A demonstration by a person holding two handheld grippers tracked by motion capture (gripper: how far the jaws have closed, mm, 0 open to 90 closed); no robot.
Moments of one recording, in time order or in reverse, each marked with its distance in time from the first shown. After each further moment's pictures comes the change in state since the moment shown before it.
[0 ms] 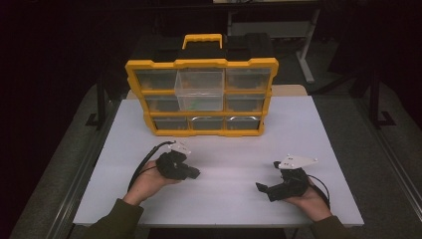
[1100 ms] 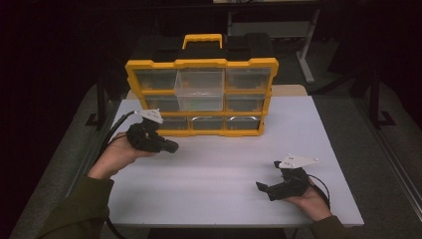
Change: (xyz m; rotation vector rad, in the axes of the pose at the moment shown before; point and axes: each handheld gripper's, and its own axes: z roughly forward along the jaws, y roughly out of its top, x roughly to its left) left arm 0.028 0.038 -0.102 -0.039 0.003 -0.009; right arm -0.001 0.000 0.000 -0.003 -0.003 0.008
